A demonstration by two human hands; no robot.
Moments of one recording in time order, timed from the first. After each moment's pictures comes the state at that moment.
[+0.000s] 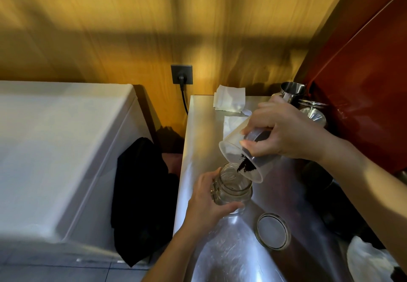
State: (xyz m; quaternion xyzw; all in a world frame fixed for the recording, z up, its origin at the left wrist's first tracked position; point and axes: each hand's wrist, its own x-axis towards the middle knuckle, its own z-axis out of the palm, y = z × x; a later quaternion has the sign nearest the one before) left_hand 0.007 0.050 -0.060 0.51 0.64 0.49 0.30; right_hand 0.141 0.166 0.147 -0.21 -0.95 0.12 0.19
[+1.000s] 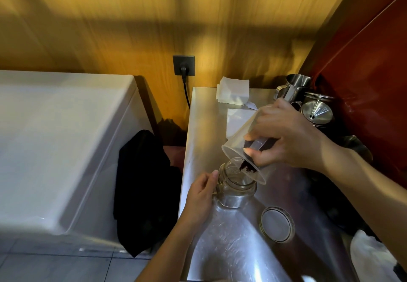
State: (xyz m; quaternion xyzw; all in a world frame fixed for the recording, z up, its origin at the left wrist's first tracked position) left_hand -0.002 0.060 -0.100 0.25 0.54 0.63 0.51; right_hand 0.139 0.164 0.122 -0.13 -0.96 0.04 0.22
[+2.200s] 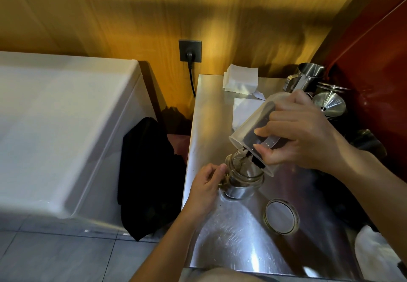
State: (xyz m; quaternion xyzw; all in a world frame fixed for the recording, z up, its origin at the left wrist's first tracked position) left_hand -0.002 0.056 -0.101 0.28 0.54 0.62 0.50; right_hand 0.139 0.161 0.108 -0.07 -0.95 -0.03 0.31
